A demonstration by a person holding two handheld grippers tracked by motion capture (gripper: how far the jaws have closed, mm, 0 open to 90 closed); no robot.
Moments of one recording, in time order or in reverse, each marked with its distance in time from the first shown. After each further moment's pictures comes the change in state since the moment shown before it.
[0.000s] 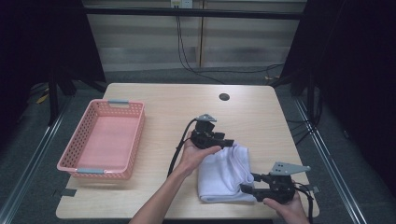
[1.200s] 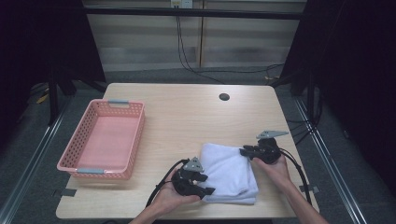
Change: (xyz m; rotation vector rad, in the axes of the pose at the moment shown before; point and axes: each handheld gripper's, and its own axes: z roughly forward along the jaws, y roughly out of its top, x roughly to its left) left arm -0.047 -0.107 -0.049 0.264 -0.020 0.195; right arm -0.099 0.042 0.067 0.112 -0.212 0.011
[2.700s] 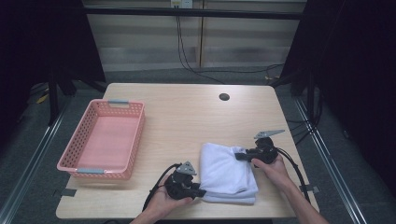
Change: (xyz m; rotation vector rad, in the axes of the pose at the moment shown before) left arm 0.003 -0.021 -0.007 0.042 0.011 -0.077; right arm -0.003 -0.001 0.009 0.066 0.188 0.043
